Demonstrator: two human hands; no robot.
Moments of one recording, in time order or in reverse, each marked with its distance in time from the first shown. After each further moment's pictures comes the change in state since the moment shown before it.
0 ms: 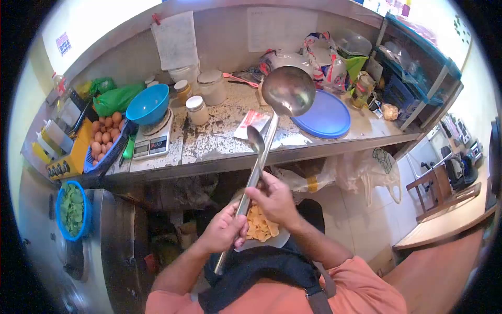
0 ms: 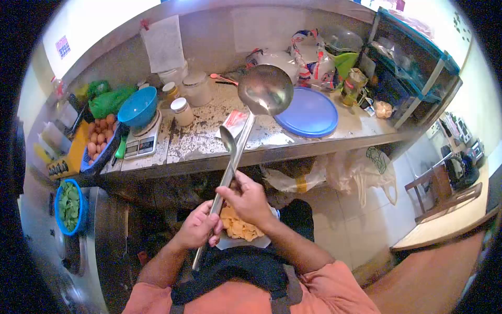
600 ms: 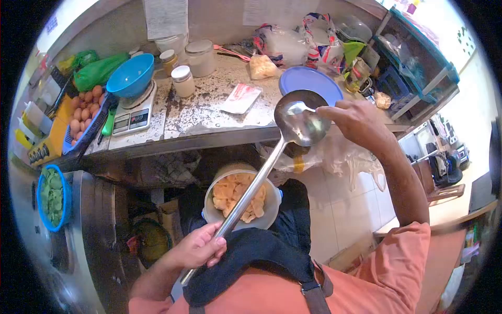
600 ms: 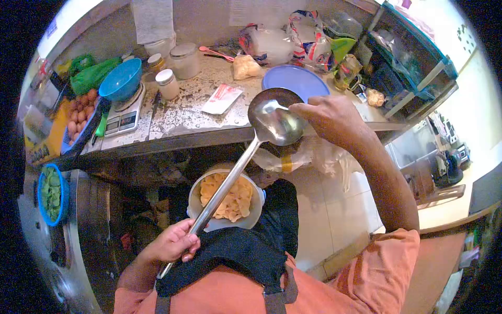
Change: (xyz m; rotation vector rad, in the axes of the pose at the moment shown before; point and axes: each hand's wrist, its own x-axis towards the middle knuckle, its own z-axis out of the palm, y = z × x) left_hand -0.067 -0.007 0.007 -0.004 -0.105 -0.230; right_hand 0.074 -0.170 -0.158 -1.781 -0.490 -0.517
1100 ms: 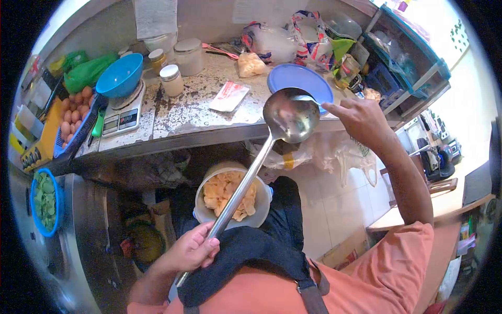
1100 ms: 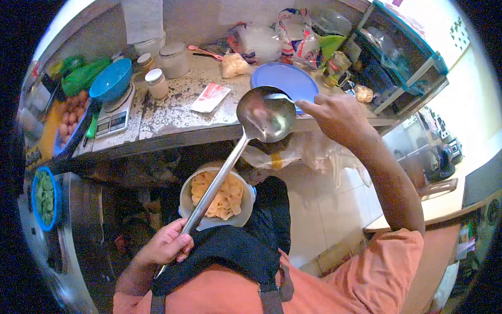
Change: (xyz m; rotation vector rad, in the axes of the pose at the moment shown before) left_hand -0.003 0.001 0.010 0.027 0.055 0.020; right_hand -0.027 0.014 -0.007 -0.170 0.039 -0.004
